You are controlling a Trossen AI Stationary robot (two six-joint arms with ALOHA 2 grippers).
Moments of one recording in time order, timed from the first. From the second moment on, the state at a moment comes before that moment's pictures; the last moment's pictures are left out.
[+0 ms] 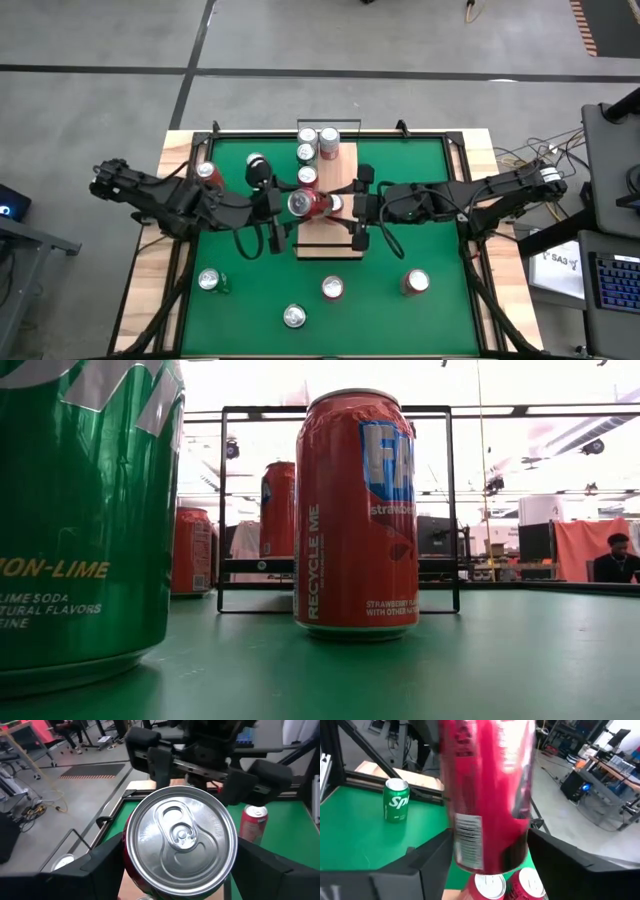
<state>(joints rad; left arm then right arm) -0.35 1.36 1.53 -0.58 -0.64 -0.07 0.21 1.42 1.32 -0.17 0.37 -0.22</state>
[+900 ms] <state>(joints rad) -0.32 1.37 1.53 -0.54 -0.67 -0.05 0.21 1.42 1.34 -0.14 0.50 -0.20</state>
